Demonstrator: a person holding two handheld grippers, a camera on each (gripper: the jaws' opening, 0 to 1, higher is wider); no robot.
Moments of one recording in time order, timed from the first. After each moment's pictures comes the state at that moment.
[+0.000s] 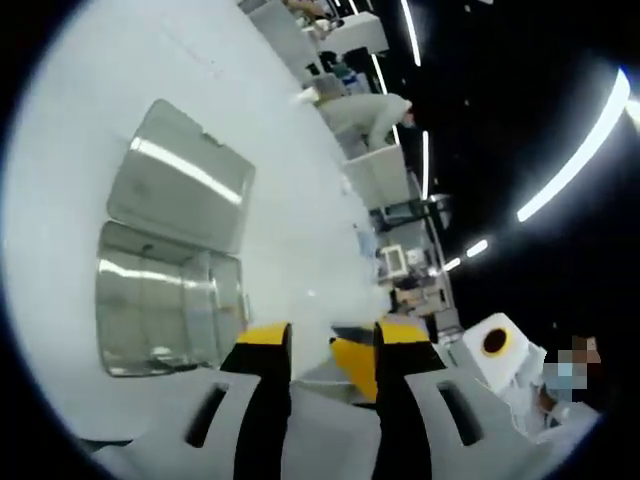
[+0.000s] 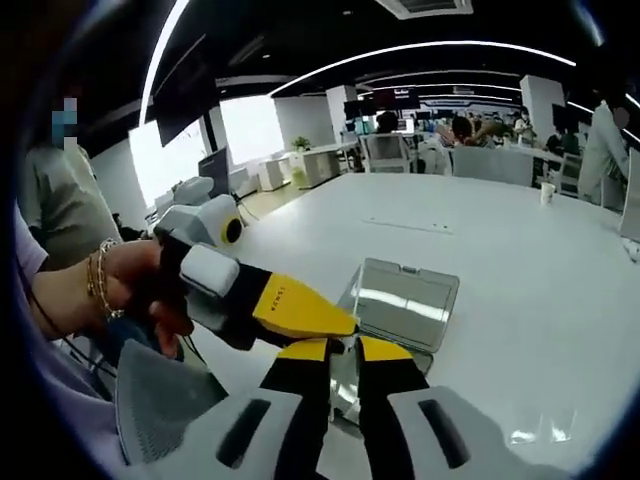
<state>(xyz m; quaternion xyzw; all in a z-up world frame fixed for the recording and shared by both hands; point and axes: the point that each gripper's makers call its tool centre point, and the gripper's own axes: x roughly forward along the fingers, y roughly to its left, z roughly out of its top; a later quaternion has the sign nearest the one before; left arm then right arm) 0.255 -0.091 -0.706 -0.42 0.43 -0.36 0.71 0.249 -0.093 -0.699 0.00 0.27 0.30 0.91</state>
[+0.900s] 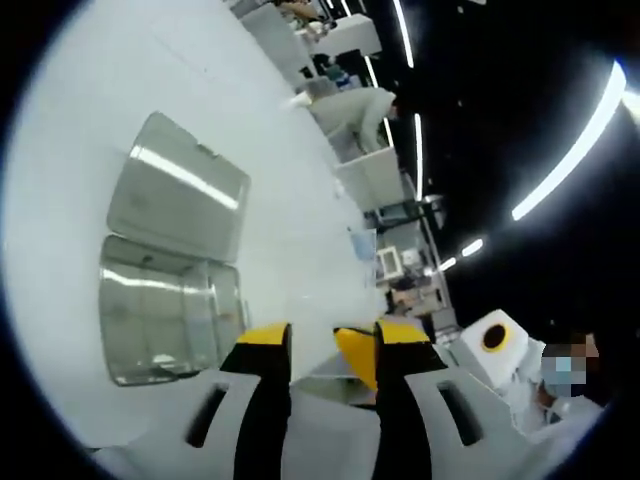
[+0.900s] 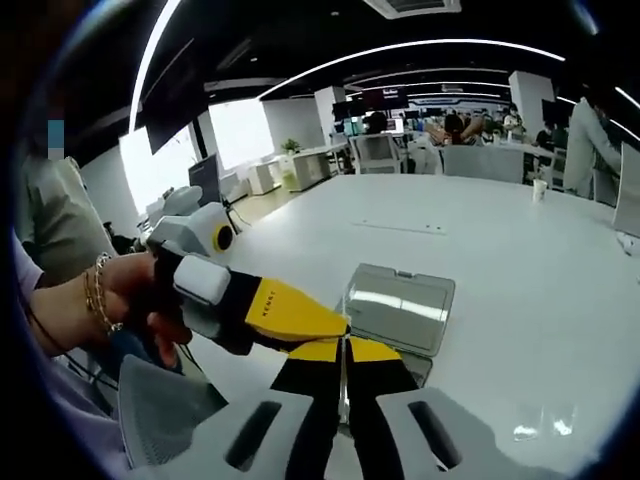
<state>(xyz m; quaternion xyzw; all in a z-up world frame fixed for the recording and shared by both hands) 0.260 -0.083 -0.698 -0.42 0.41 -0.38 0.71 0.254 -0.085 -0.691 0.00 0.28 0.28 0.92</state>
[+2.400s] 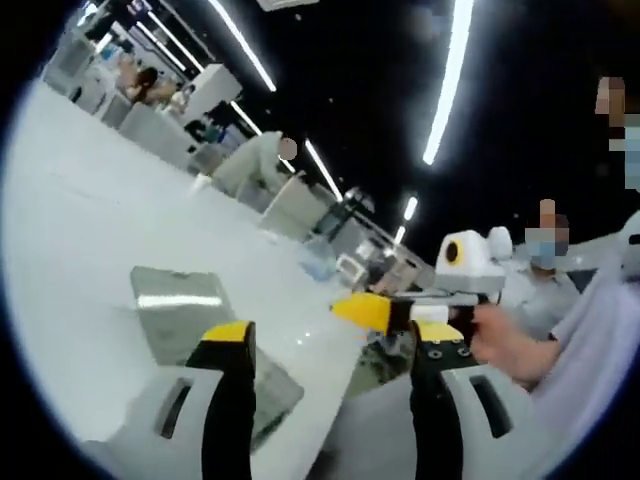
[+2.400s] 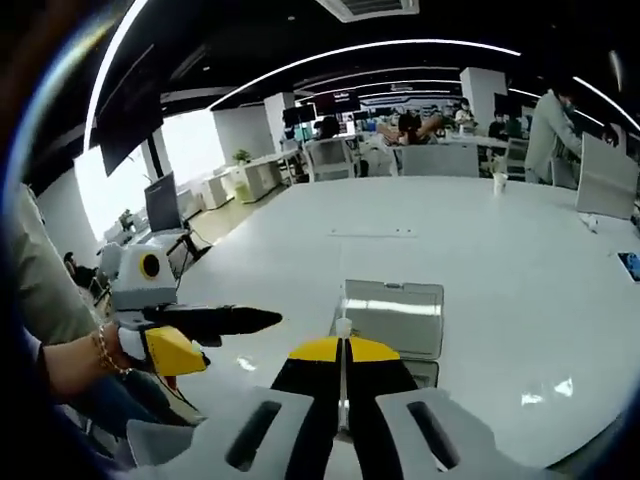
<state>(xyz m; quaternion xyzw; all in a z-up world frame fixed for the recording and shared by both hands) 0.254 0.001 -0.662 -0.26 0.17 -0.55 0.78 0.271 -0.060 -0.675 0.03 0.29 0.17 0.94</state>
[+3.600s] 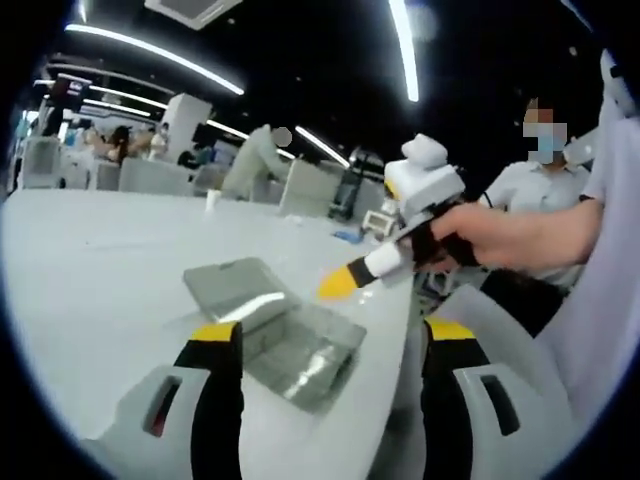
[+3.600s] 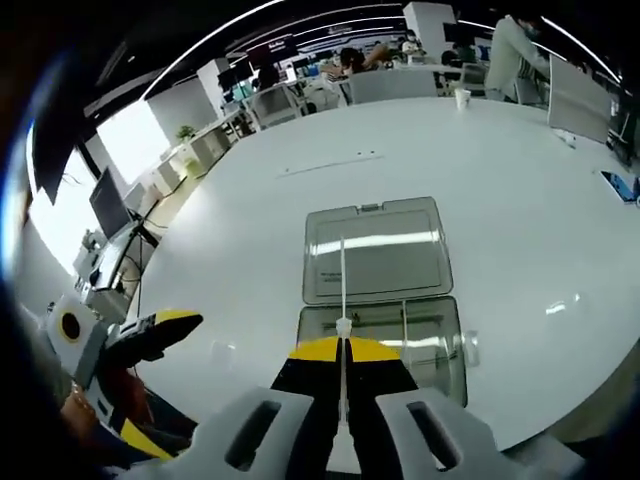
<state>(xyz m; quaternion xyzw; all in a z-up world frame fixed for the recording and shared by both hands) 0.238 0.039 -0.715 -0.10 0.14 -0.55 0.82 0.279 -0.050 -0.765 0.09 0.43 0.08 0.89</state>
